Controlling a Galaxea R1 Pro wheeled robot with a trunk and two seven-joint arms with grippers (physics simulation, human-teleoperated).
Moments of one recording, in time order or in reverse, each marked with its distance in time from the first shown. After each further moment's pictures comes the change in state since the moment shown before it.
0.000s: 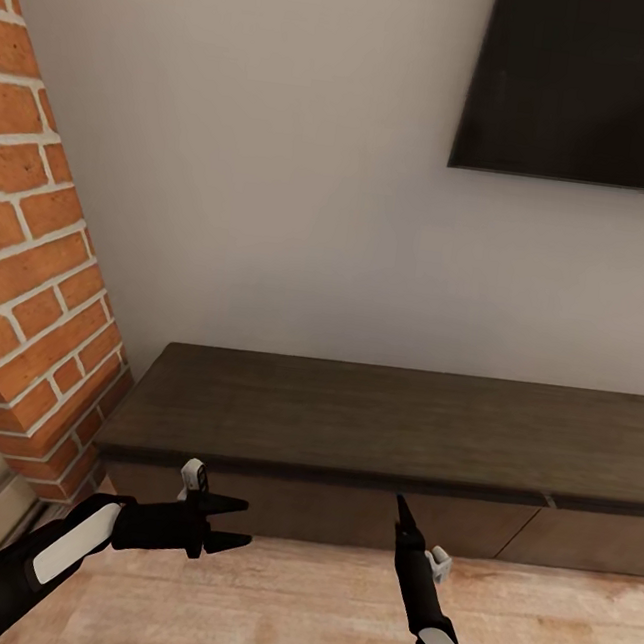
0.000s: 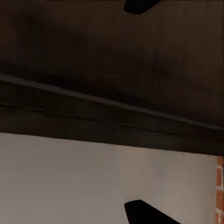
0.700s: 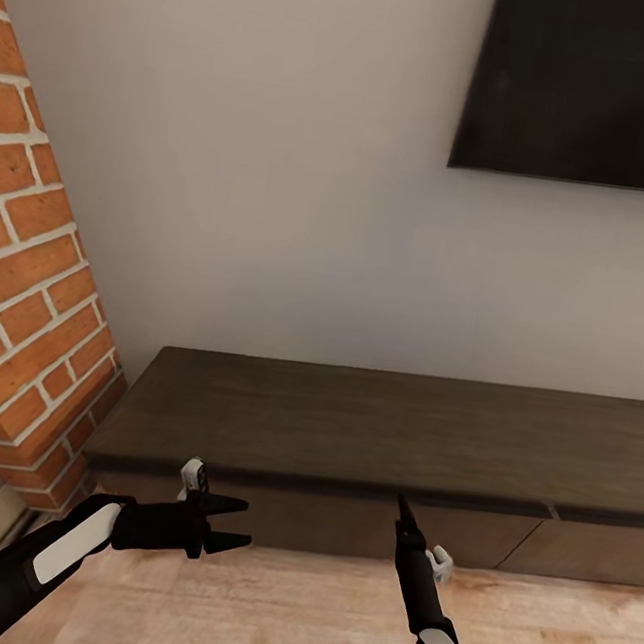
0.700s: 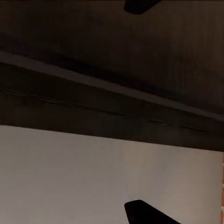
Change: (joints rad) left arm 0.000 0.000 0.000 0.002 -0.001 0.000 0.000; right arm -0.001 0.000 -0.001 0.004 -0.004 0.000 0.024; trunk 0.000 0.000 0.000
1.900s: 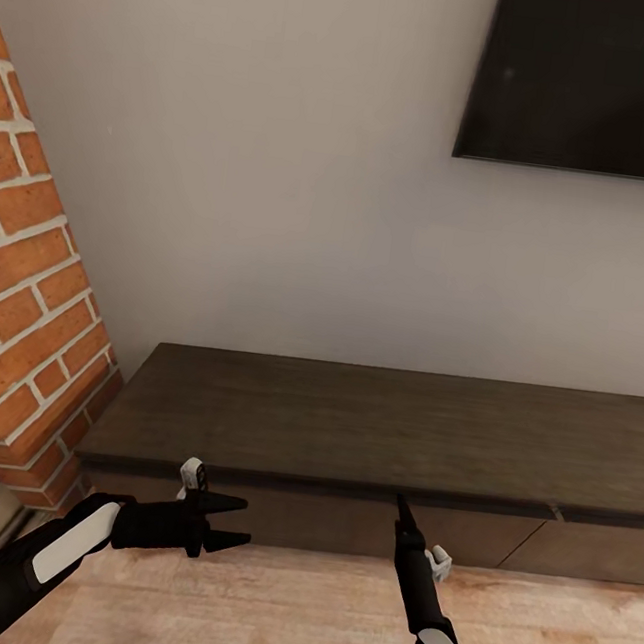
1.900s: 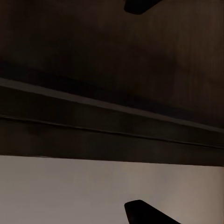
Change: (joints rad) left arm 0.000 0.002 0.004 -0.001 0.001 0.000 -0.002; right arm 0.000 0.003 -0.001 0.000 0.004 -0.001 0.000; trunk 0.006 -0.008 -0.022
